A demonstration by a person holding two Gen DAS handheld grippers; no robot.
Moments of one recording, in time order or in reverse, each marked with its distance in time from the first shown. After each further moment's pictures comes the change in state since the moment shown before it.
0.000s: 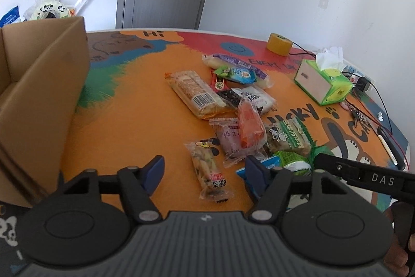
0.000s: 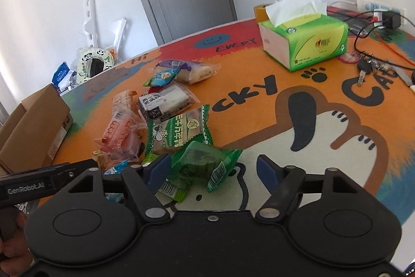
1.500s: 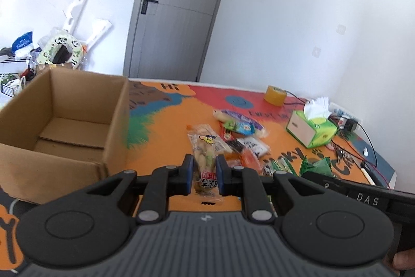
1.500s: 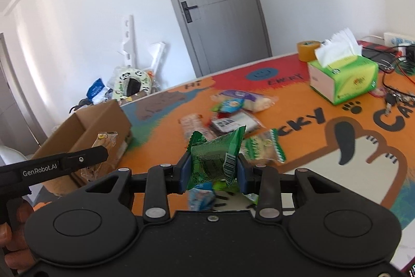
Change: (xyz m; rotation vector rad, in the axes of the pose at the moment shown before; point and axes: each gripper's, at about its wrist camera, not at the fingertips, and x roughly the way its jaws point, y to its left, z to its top) left arm -0.097 0.024 0.004 -0.030 -0.231 -0.003; right arm -0.057 0.064 -0.006 -0.071 -0.146 0.135
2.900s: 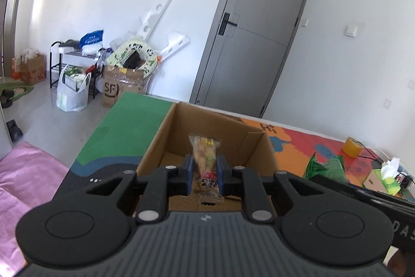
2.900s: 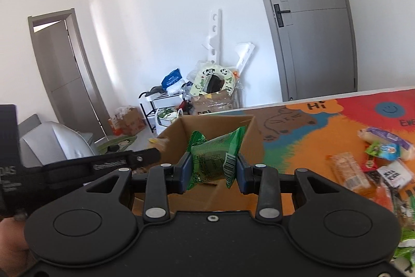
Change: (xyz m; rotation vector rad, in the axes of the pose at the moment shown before) left arm -0.013 0.137 0.045 -0.183 -0.087 0.264; right arm 0.062 0.167 0.027 -0.180 -0.001 0.315
